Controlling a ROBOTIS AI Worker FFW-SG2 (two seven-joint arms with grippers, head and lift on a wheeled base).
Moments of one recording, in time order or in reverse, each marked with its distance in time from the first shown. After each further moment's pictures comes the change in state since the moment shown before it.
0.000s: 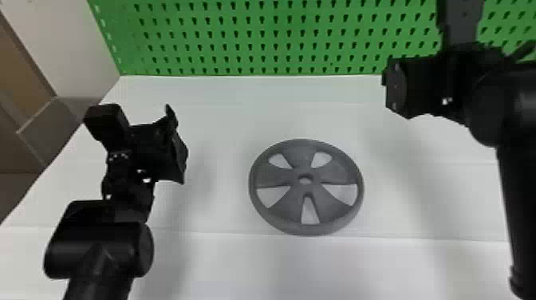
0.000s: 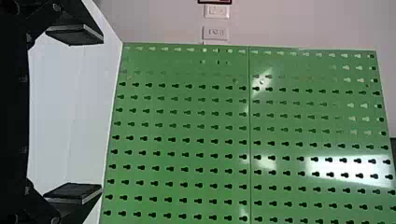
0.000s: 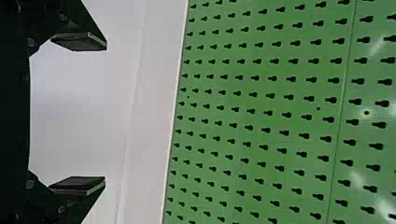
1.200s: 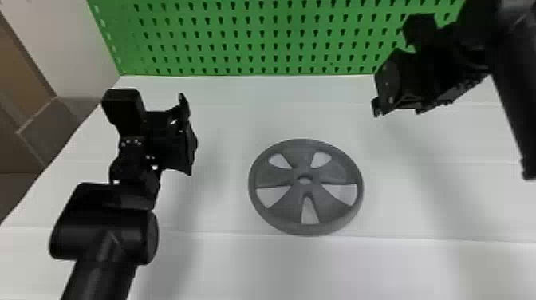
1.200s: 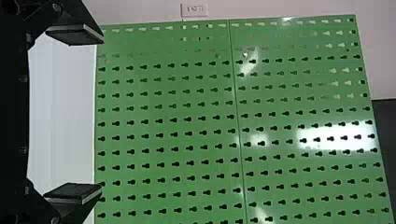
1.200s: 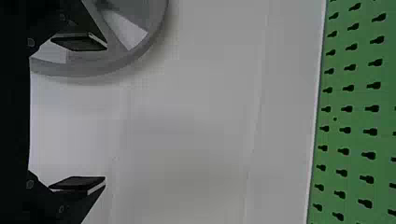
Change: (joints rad) left arm -0.049 0.035 -0.063 0.001 -0.065 0.018 -0.015; right arm -0.459 -0.048 0.114 0.682 -0.243 0.395 0.001
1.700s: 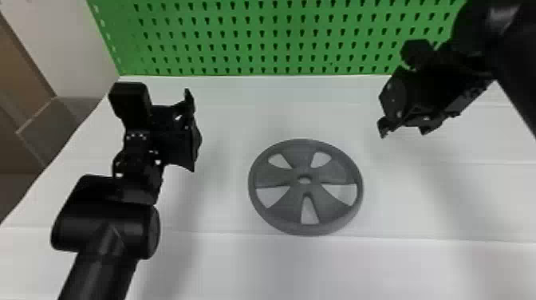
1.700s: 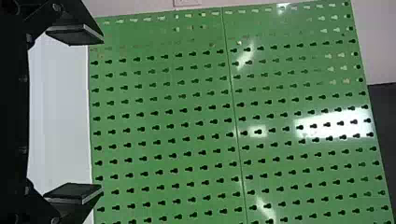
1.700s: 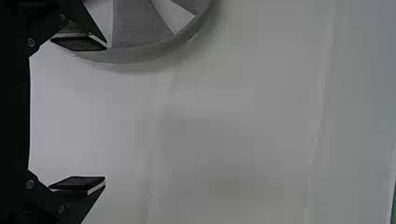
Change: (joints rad) left arm -0.025 0.023 -0.034 0.000 -0.009 0.017 0.001; right arm -0.112 -0.075 0.211 0.262 -0.128 -0.015 0.085
